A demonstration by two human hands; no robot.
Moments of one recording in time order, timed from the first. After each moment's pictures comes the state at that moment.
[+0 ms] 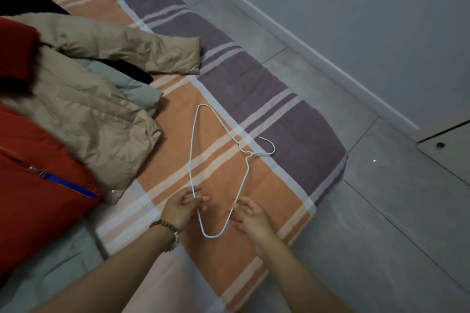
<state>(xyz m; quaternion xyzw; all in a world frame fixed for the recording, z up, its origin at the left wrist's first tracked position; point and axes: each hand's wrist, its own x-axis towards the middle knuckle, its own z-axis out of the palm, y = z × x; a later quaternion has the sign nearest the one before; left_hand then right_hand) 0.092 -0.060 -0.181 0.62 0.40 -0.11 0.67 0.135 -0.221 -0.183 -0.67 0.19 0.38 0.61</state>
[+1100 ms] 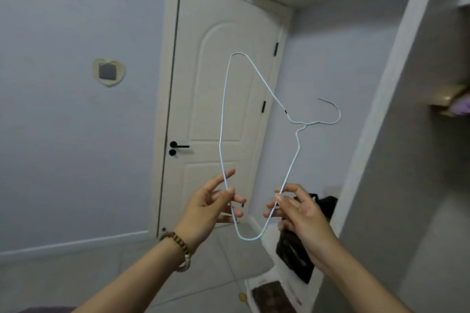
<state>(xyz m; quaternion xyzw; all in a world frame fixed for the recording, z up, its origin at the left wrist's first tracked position) -0.108 -0.455 0.436 0.50 -0.41 -0.28 0.71 -0.255 -0.579 0.445 -0.70 0.17 -0.36 0.60</state>
